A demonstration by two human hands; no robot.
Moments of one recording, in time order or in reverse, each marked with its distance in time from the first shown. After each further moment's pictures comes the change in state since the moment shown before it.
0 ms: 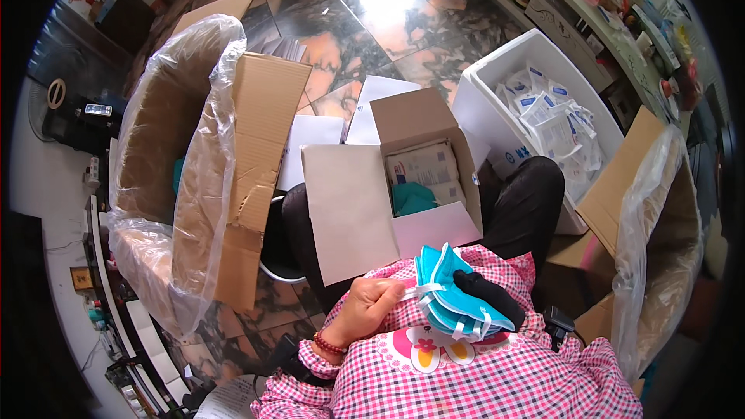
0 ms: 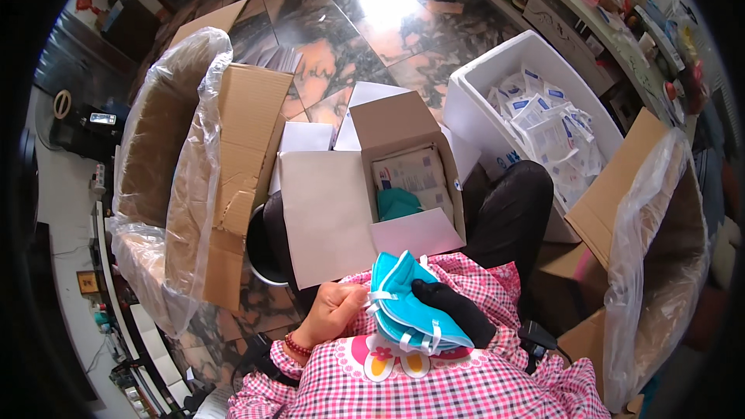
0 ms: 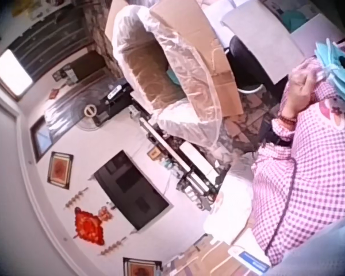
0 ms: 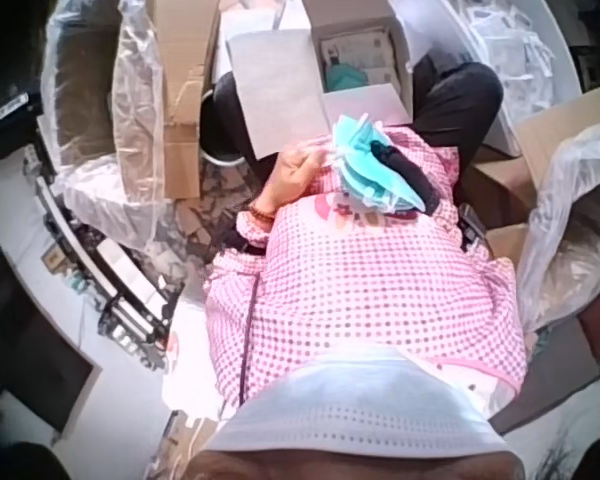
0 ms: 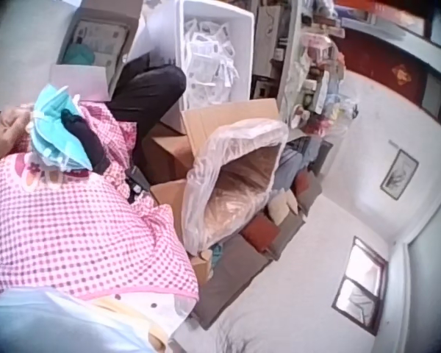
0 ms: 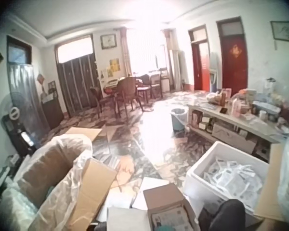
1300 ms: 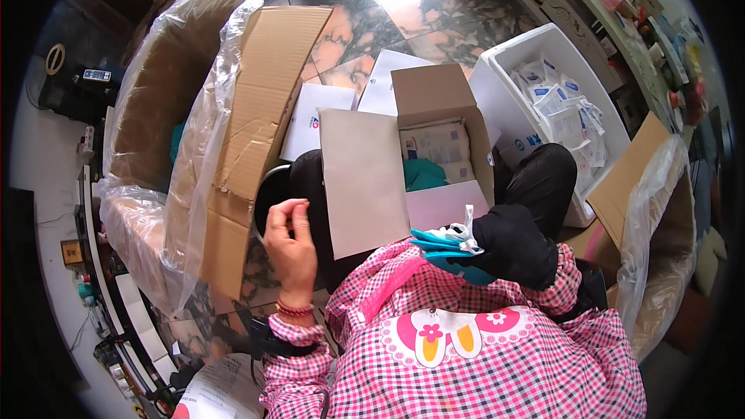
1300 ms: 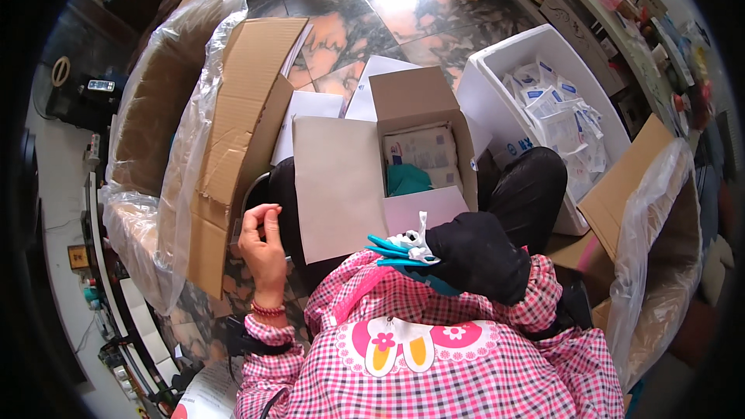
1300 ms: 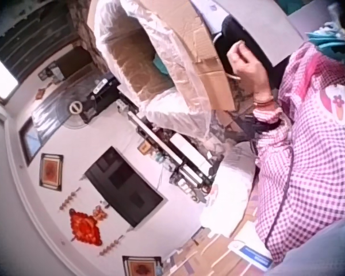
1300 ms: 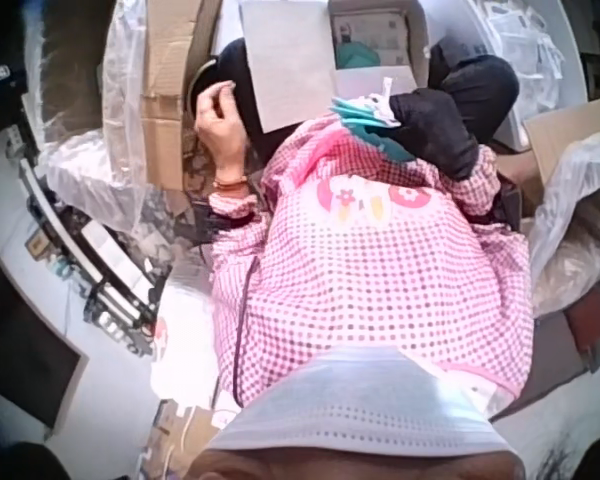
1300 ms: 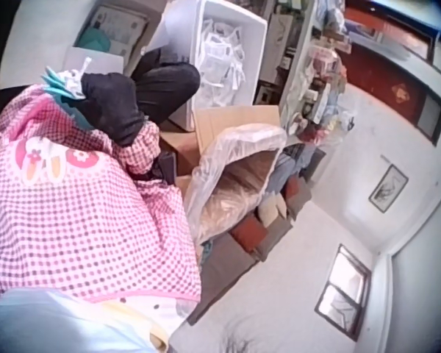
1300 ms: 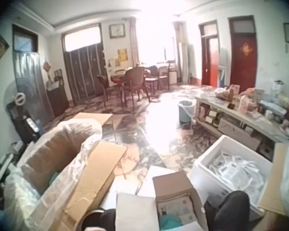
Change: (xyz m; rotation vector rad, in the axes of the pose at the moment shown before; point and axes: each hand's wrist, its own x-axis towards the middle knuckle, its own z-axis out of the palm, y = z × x) left_hand -0.005 -0.016 -0.089 0.602 0.943 0.062; right_hand 0.019 -0.076 0.045 -2.211 0.015 -0.677
